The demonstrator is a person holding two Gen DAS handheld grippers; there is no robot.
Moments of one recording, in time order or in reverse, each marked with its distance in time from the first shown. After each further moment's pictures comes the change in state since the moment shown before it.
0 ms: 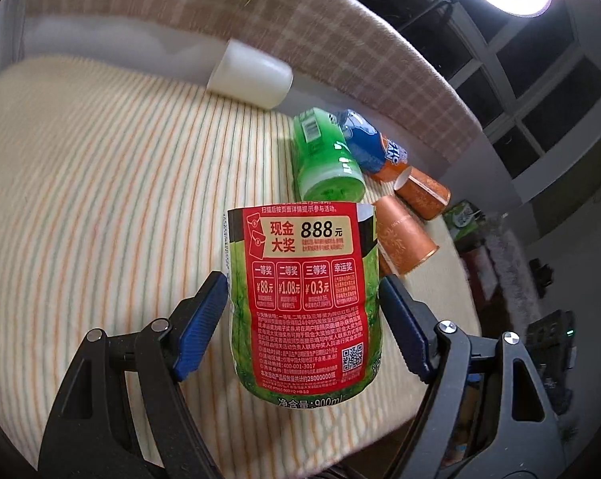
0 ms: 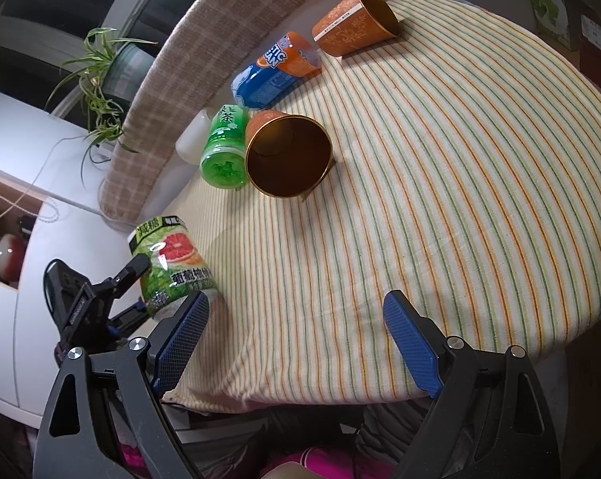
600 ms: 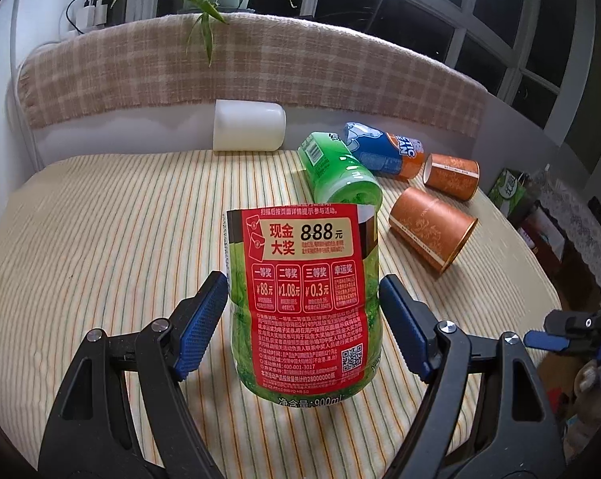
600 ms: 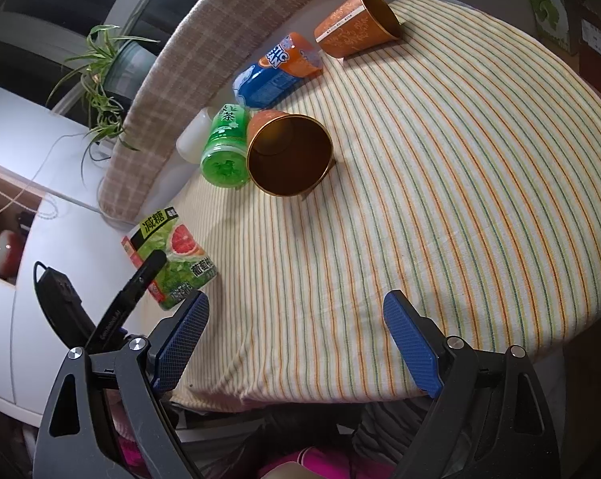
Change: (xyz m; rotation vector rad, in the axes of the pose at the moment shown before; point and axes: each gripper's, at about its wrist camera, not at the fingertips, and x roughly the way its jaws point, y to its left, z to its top) left arm 0.001 -0.029 -0.023 0.287 -0.156 0.215; right arm -0.002 0.003 -0.002 -0.017 -0.008 -0.006
